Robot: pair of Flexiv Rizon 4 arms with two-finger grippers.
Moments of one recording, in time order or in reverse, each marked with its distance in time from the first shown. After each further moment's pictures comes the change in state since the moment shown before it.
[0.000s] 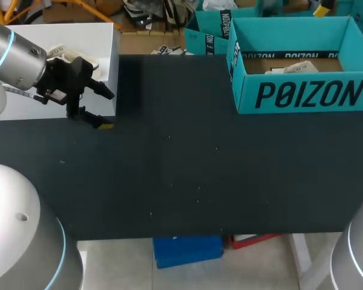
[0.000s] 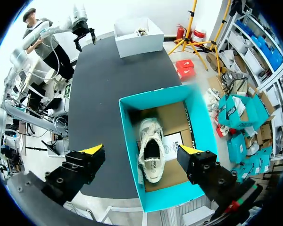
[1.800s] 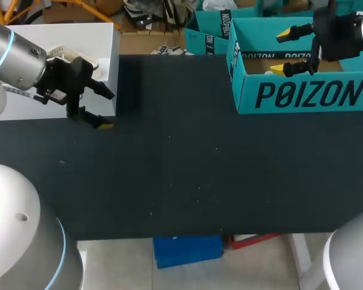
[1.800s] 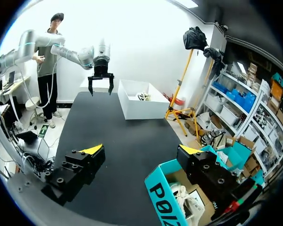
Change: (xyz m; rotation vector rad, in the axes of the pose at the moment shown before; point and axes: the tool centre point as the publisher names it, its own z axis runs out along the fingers) left arm 0.000 0.000 0.000 0.000 0.000 0.000; right arm 0.162 0.076 0.077 -0.685 -0.283 -0.118
